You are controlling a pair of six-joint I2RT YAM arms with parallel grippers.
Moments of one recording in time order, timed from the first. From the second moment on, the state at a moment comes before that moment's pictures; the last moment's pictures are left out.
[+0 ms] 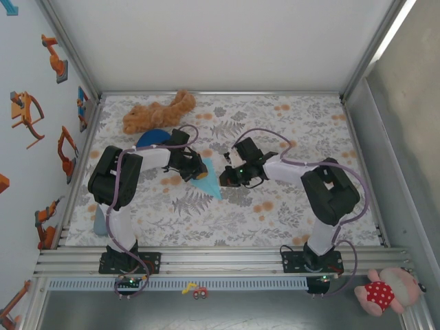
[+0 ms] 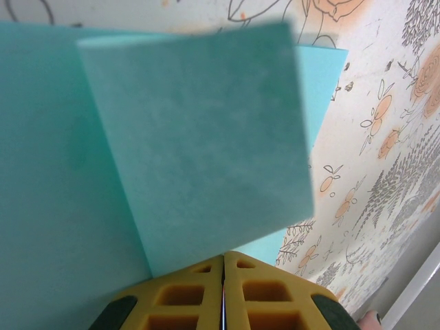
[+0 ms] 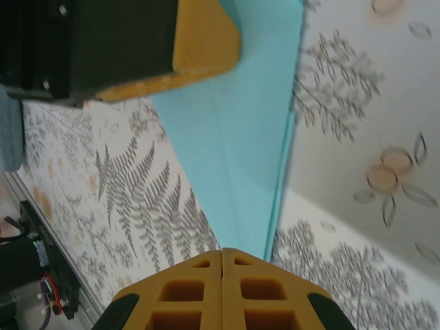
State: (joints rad) left arm -0.48 1.94 1.10 -0.34 0.55 -0.85; right arm 0.64 1.80 1.03 -0.26 -0.59 0.52
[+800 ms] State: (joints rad) left arm -0.51 1.88 1.07 -0.29 0.54 -0.80; right arm 0.67 1.97 1.12 -0.27 -0.56 0.53
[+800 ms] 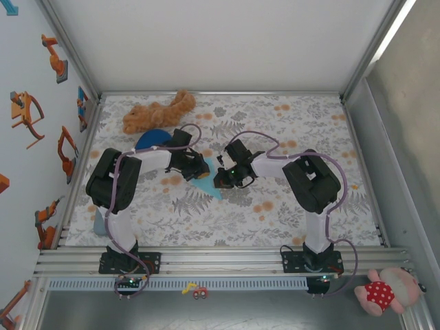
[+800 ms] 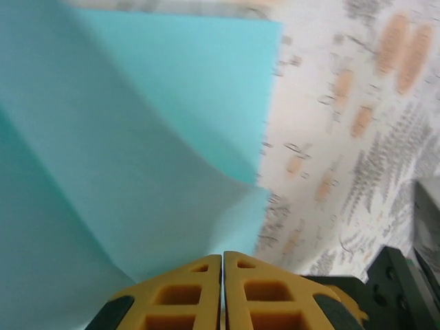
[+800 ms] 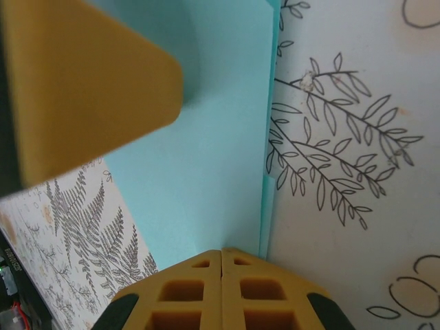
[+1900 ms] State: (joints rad) left arm -0.47 1.94 1.10 -0.33 0.53 -0.64; right arm 0.67 1.96 1.13 -0.30 -0.50 0.49
